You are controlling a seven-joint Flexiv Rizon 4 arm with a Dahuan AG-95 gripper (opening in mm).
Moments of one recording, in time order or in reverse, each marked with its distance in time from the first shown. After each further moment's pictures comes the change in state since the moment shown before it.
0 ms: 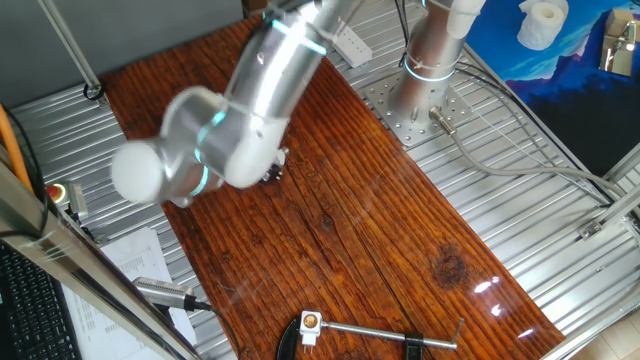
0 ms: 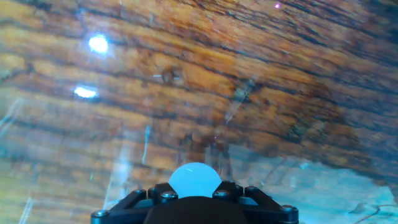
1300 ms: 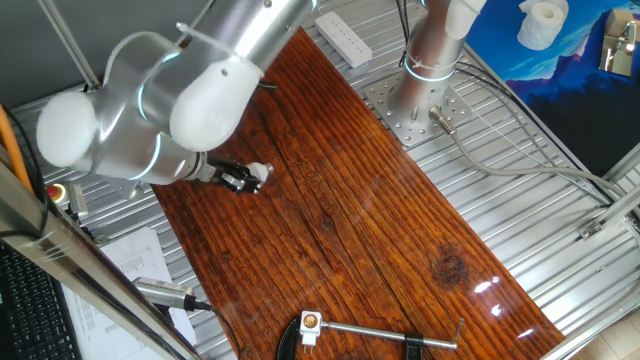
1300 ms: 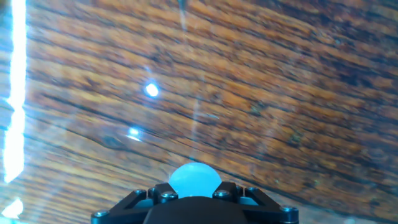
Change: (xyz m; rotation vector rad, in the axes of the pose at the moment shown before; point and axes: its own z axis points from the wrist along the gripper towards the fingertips) arm -0.015 0.050 -0.140 -0.147 -0.179 0.021
